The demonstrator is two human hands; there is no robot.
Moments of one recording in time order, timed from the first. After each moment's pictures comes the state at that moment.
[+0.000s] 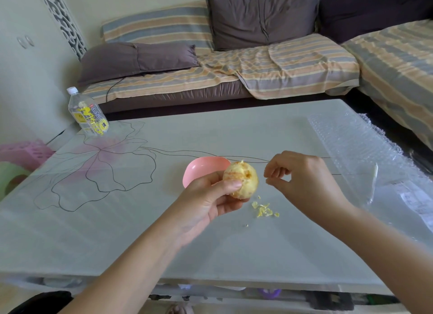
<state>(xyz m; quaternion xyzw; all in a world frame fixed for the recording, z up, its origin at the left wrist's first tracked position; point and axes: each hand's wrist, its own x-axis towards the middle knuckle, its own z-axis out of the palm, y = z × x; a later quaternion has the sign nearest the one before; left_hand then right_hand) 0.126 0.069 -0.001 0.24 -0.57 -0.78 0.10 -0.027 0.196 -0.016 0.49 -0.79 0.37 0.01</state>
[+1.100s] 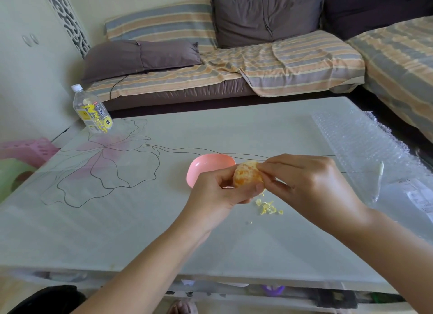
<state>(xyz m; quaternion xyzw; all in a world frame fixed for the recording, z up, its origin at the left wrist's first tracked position) 0.119 0.087 0.001 0.26 -0.70 -0.64 0.18 -0.015 0.198 -0.008 0.64 -0.64 0.32 0.28</state>
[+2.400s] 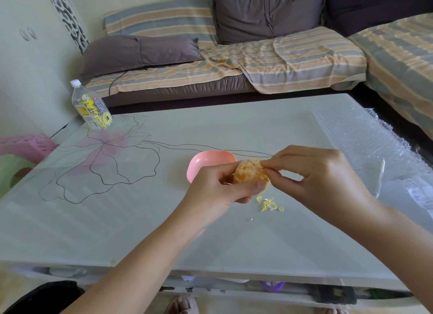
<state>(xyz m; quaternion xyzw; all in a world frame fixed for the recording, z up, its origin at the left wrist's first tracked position) 0.124 0.085 0.011 0.24 -0.73 -0.63 0.14 -0.012 0.206 0.002 0.62 -0.66 0.39 0.18</state>
